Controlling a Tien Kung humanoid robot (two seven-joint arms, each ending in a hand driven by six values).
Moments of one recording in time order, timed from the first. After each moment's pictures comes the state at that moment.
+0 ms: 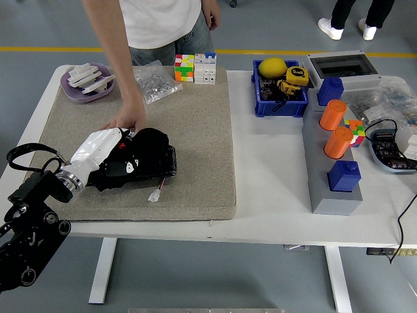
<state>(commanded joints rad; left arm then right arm) -0.25 0.25 -1.15 -1.25 2.09 0.06 -0.10 -0.04 -0.14 1.27 0.18 -0.07 -0.22 -0.04</state>
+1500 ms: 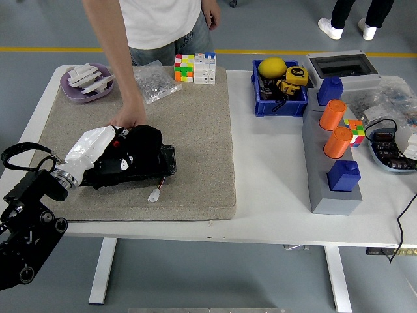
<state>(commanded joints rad) -0.23 0.25 -1.25 -1.22 2.11 0.06 -0.09 -0.05 -0.15 1.28 0.18 -0.08 -0.22 -0.04</state>
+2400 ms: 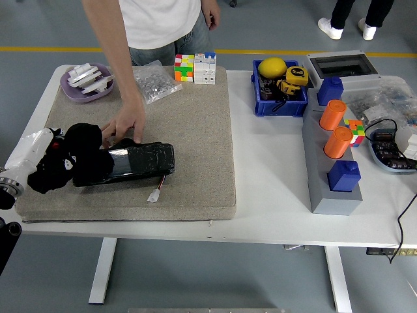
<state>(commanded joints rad) -0.13 0.30 -1.50 -1.18 2.14 0.07 -0.10 -0.05 -0.14 1.27 0.18 -0.07 -0.22 -0.05</state>
